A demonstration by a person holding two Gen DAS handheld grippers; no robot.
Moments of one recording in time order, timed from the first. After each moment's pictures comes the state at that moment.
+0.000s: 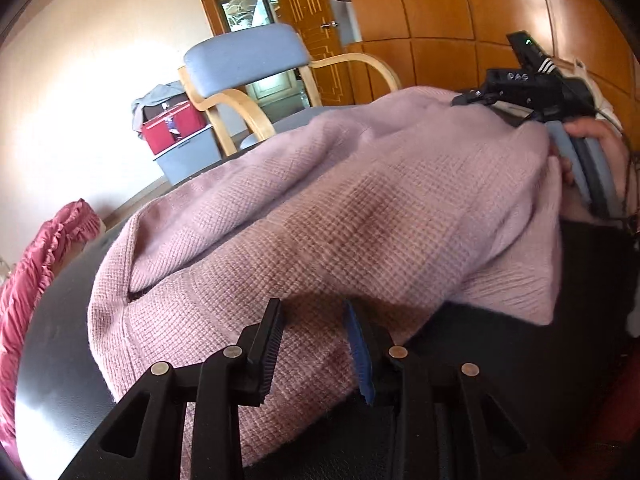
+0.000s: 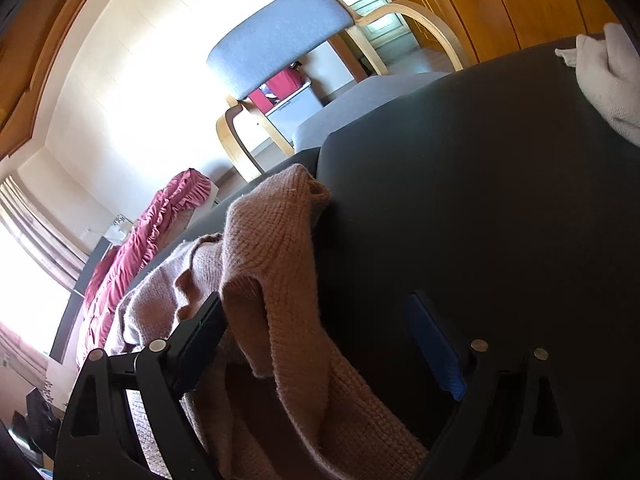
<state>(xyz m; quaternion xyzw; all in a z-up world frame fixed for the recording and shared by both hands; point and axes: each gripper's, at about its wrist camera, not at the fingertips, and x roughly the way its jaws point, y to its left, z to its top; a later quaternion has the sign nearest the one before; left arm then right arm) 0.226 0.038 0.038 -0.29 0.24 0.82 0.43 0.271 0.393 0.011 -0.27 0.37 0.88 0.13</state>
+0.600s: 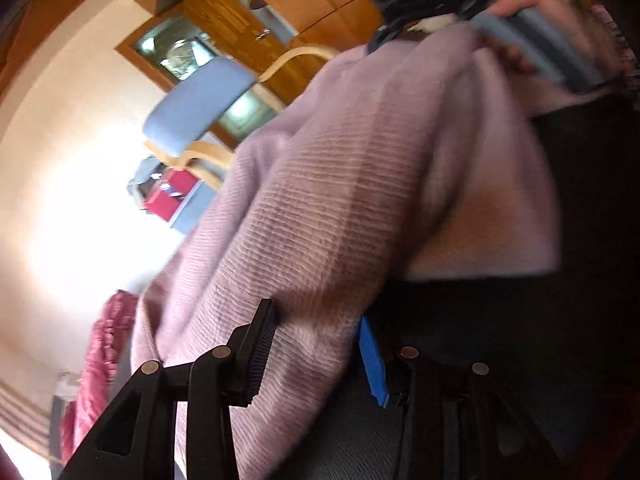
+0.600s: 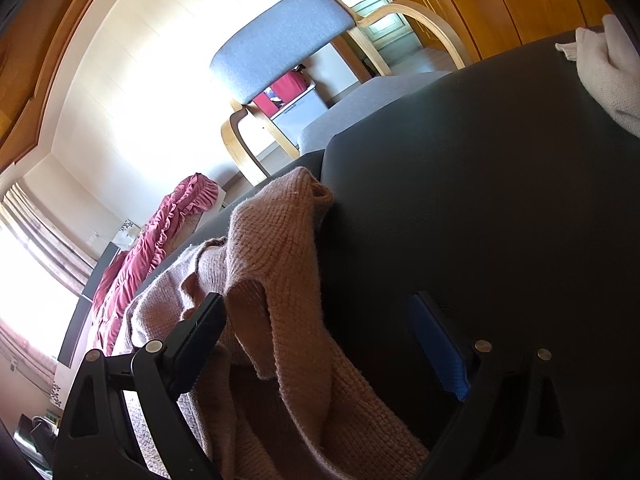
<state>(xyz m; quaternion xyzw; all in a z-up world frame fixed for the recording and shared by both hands) 0.264 0.094 0.004 -0.16 0.45 0.80 0.37 0.276 0.397 0.003 -0.26 0.38 0.88 0.12</state>
